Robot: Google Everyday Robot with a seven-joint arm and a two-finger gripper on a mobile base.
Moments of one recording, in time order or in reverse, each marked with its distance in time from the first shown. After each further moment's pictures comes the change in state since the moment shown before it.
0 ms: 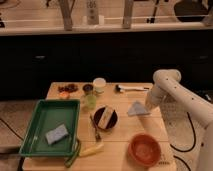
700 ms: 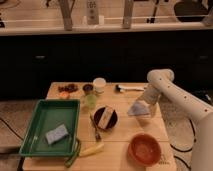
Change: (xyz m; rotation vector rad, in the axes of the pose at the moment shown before) arm -0.008 -0.019 0.015 -0.017 0.009 -0.027
